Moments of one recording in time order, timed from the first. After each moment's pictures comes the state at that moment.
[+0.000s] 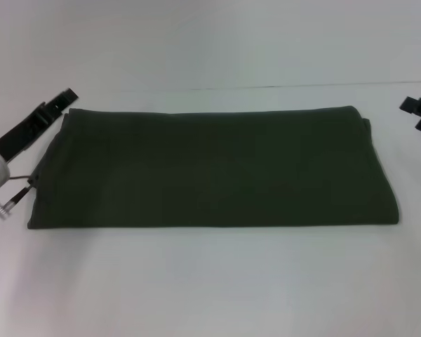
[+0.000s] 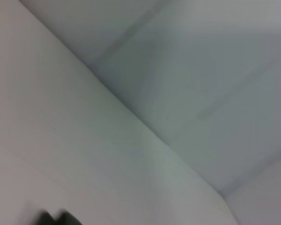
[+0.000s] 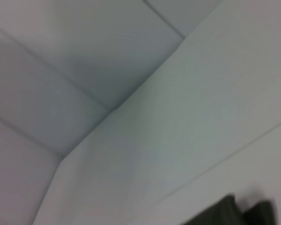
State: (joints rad) left arm -0.59 -2.12 0.50 0.42 1.56 0.93 -1.74; right arm 0.53 1.95 -0.39 -0.41 -1.86 -1.12 1.96
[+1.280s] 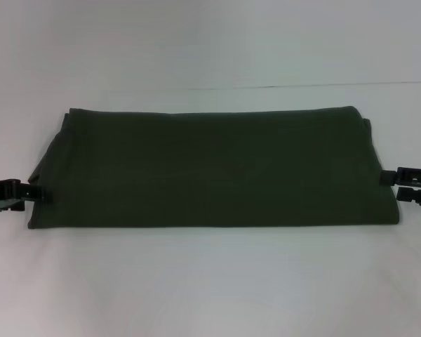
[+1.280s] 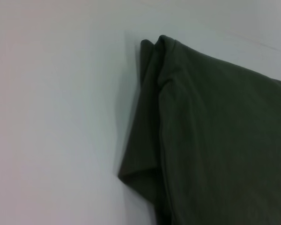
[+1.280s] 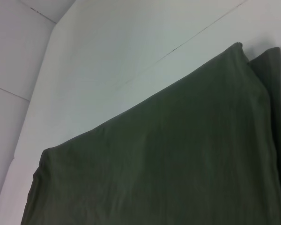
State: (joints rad) left arm -0.69 -1.95 0.42 0.70 2.68 1.33 -2.35; right arm 0.52 1.87 -0.56 -0.50 -2.14 -1.38 2.26
